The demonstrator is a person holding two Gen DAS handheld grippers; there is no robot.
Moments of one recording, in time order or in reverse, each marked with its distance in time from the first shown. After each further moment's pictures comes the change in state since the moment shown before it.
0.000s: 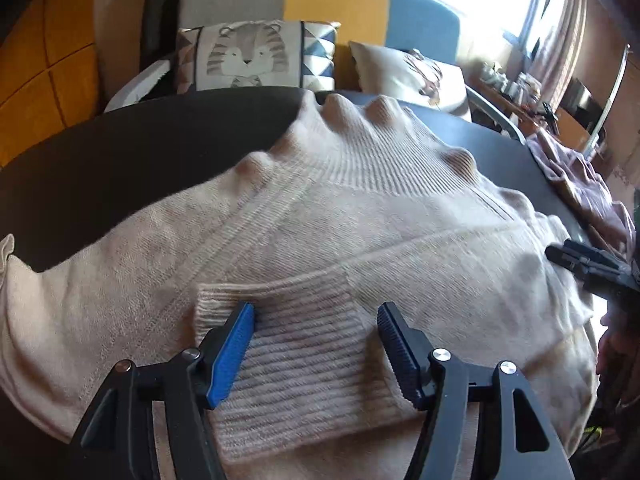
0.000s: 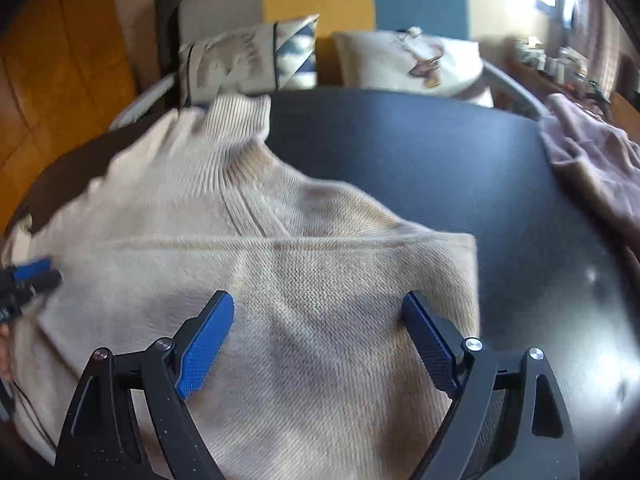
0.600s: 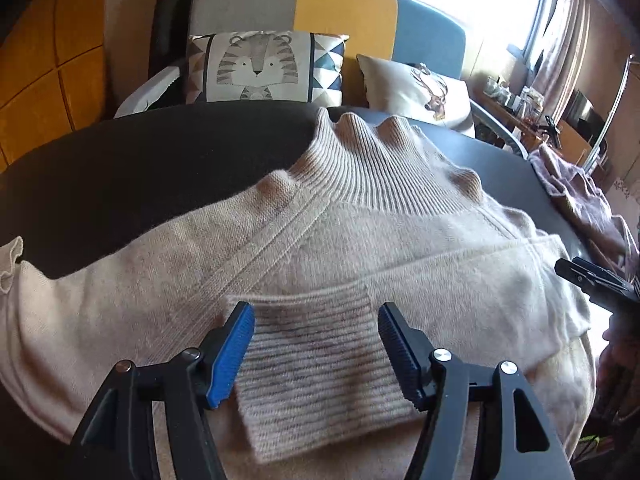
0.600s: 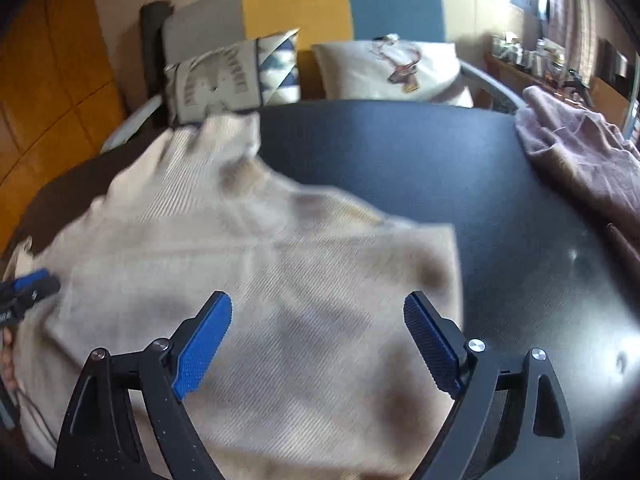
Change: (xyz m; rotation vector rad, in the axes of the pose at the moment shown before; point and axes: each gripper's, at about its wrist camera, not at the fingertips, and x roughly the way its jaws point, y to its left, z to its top) left arm -0.010 0.012 0.001 -0.005 -0.008 0.005; right arm -0.021 0.002 -0.014 0.068 -0.027 -0.009
